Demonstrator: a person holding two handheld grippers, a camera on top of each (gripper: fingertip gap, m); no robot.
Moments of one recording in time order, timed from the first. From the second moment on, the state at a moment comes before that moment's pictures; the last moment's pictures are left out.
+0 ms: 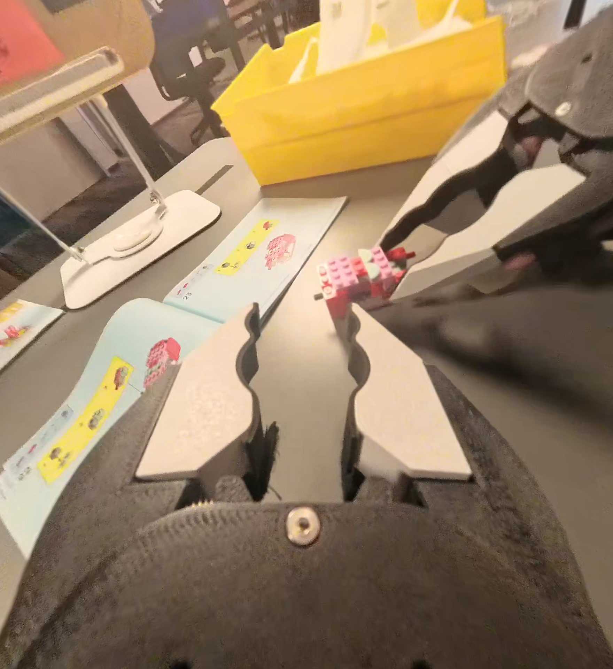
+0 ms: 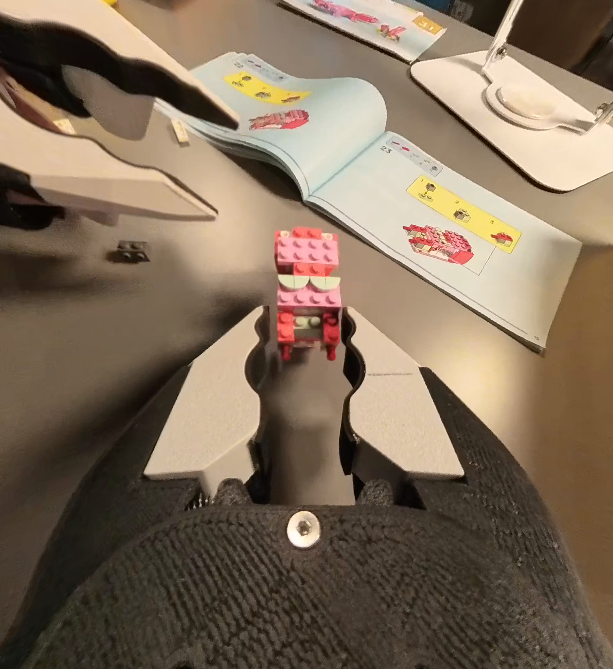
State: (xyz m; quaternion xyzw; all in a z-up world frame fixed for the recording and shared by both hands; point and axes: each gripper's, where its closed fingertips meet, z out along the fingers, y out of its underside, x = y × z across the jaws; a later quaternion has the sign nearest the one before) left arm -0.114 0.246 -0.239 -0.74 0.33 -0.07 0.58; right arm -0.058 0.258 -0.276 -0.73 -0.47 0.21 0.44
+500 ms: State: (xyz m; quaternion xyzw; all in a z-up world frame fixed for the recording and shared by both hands) left arm -0.132 0.250 -0.216 -0.73 0.24 -0.13 0.63; right arm 0.026 0.304 -0.154 -0.51 -0.30 0.14 0.80
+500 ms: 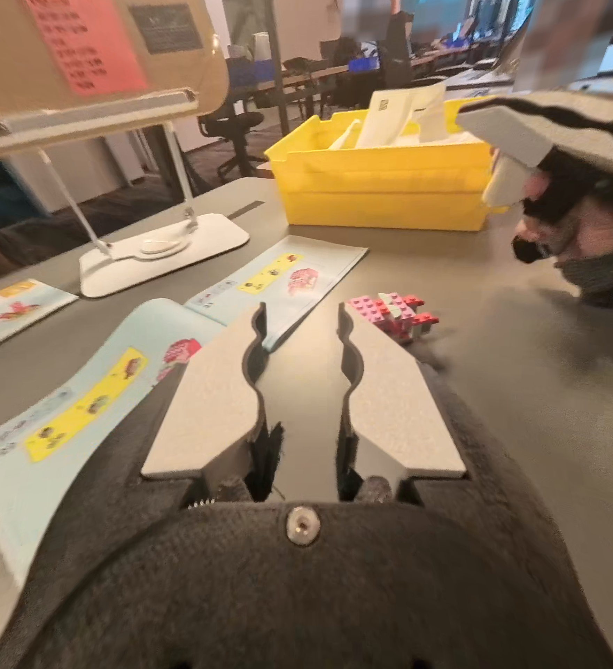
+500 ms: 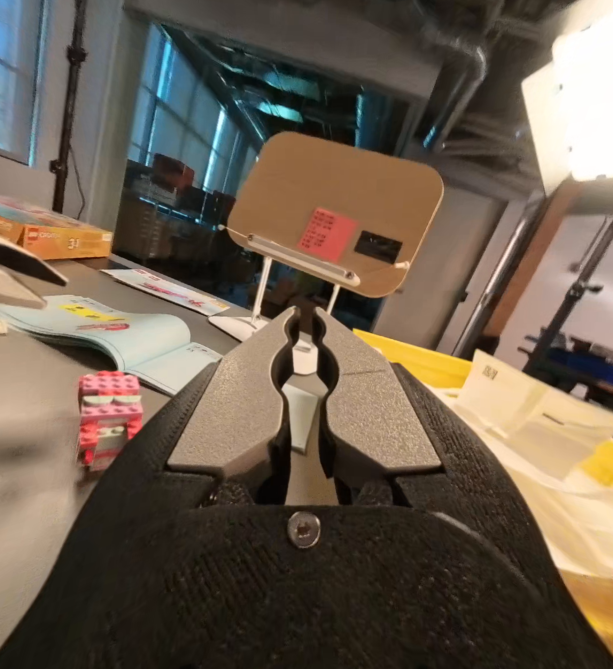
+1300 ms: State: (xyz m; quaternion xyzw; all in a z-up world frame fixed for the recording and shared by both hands) left arm -0.126 0.248 -0.221 -0.73 0.25 -0.14 0.63; right arm 0.030 0.383 -0.170 -0.52 -0.31 -0.01 0.79
